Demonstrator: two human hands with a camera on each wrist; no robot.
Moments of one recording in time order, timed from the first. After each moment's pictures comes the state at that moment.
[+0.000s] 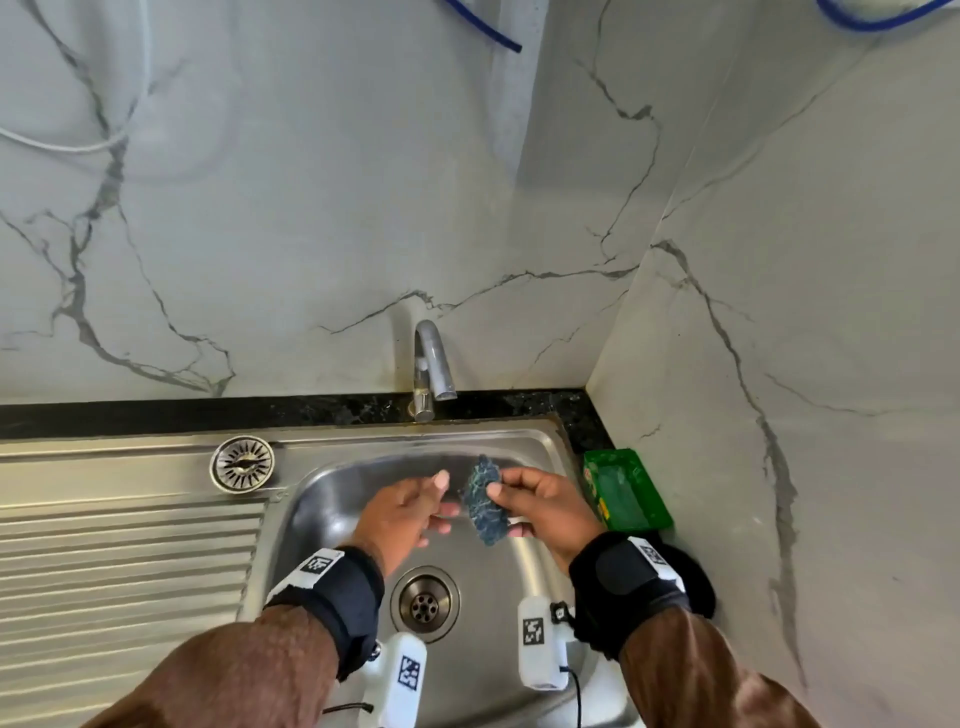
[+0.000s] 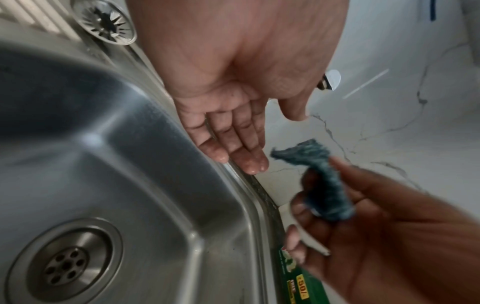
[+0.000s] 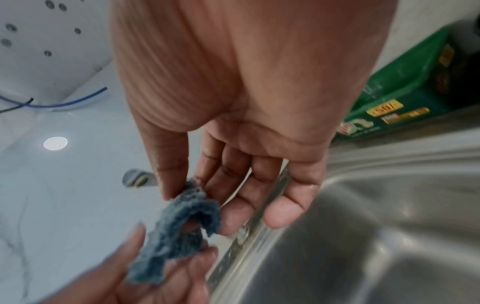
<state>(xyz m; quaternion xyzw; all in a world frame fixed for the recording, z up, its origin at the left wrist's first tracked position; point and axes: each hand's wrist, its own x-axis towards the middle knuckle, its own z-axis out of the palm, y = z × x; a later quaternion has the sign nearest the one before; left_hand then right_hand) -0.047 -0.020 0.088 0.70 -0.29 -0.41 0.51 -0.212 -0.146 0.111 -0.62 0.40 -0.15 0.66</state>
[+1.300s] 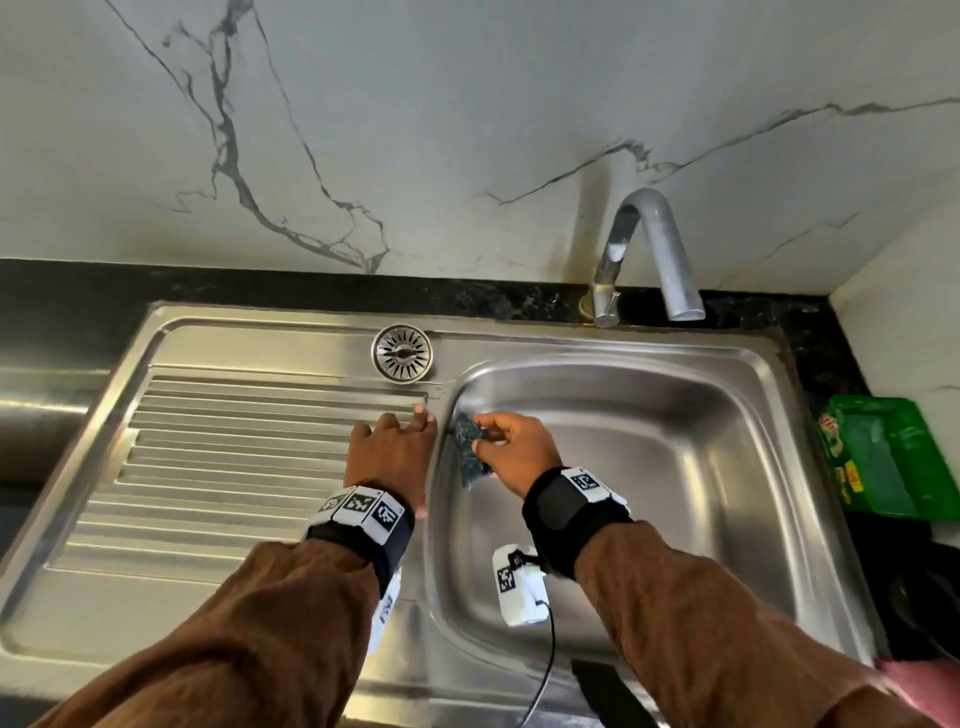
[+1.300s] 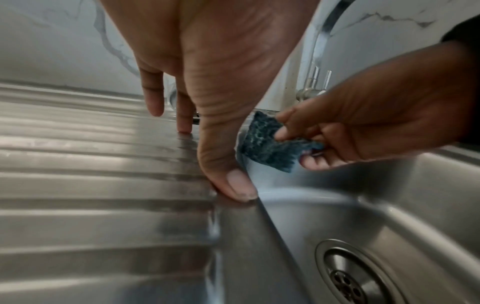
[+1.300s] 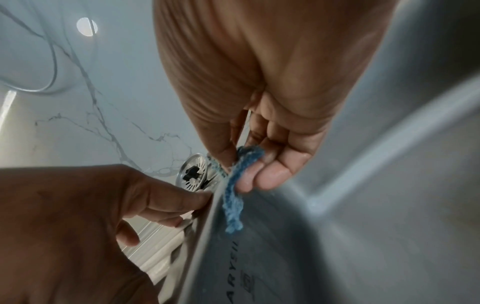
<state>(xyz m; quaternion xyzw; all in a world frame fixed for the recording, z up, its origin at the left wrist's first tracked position) 0.088 0.076 0.046 0.87 -0.42 -0.18 -0.20 -0.012 -0.050 -0.015 -0.73 0.38 -0.06 0.57</state>
